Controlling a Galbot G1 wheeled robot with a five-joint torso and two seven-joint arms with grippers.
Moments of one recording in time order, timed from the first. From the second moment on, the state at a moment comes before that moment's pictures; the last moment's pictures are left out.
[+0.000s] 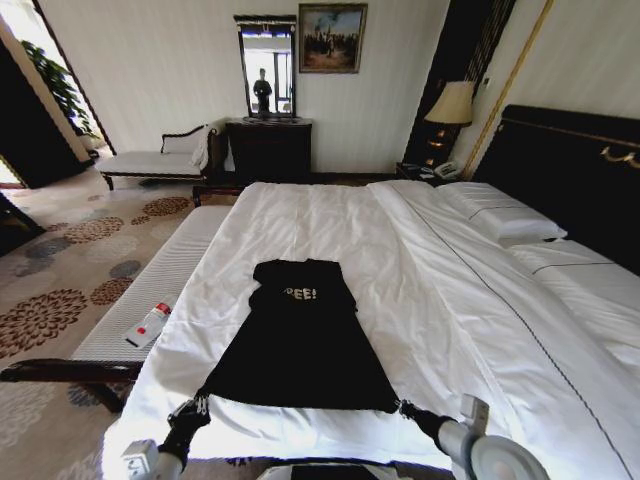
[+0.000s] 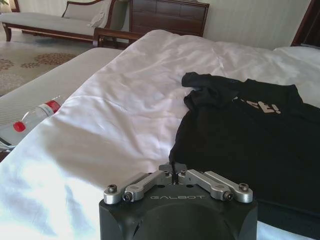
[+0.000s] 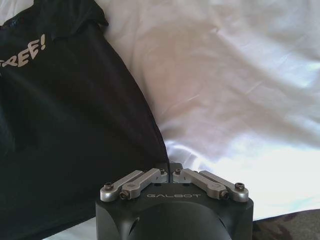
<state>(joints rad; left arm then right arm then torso) 2.18 -1.24 -0.67 -2.29 -0.48 0.06 -0.13 -1.90 1.20 0.71 2.29 1.22 -0.74 0.47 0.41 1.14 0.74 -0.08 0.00</state>
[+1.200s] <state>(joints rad) 2.23 -1.21 -0.60 -2.13 -0.46 -0.08 -0.16 -1.93 1.22 0.64 2.26 1.02 -0.74 0.43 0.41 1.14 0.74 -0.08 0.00</state>
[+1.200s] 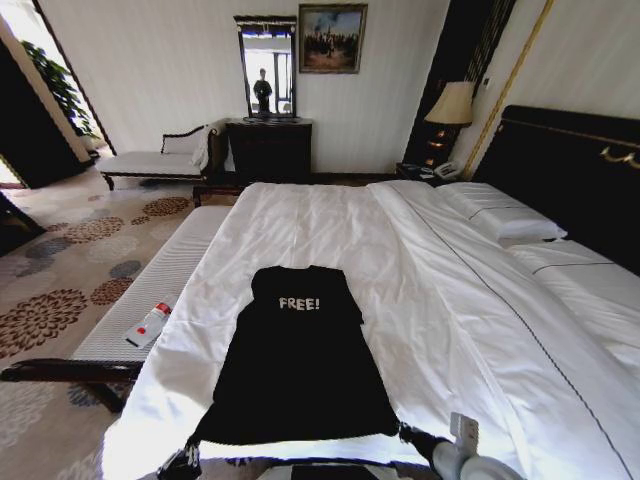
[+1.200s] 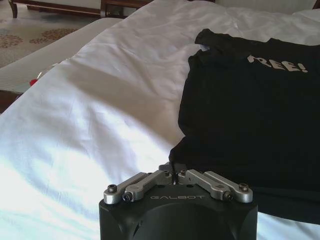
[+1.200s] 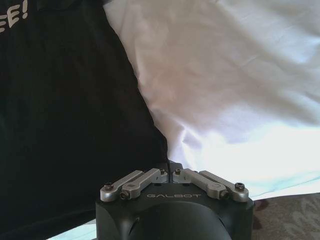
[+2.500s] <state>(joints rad) 2.17 -1.21 -0.61 -2.18 -0.40 -0.06 -0.19 -1.95 1.21 0.67 2.34 0.81 -0.64 0.33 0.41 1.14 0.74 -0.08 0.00</state>
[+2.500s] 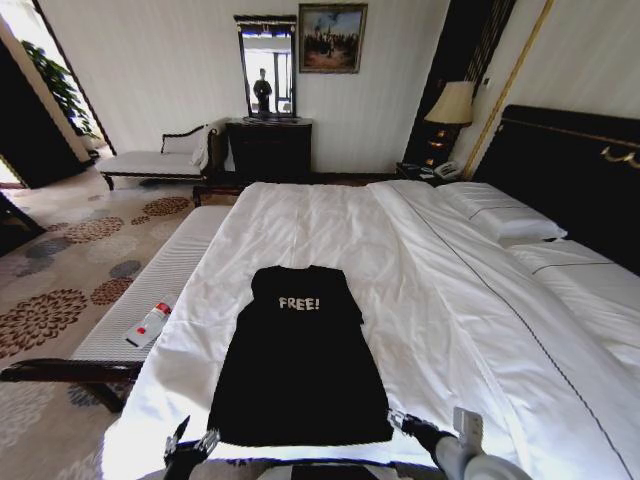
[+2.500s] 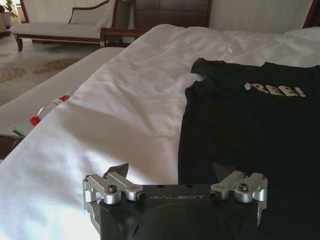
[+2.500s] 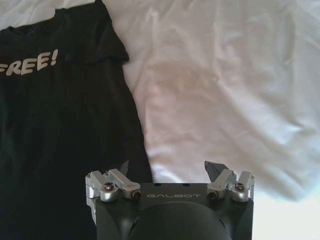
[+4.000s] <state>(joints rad) 2.03 -1.20 -0.63 -2.21 -0.35 -0.02 -0.16 -1.23 0.98 0.15 1.71 0.08 0.03 0.08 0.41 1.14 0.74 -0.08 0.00</state>
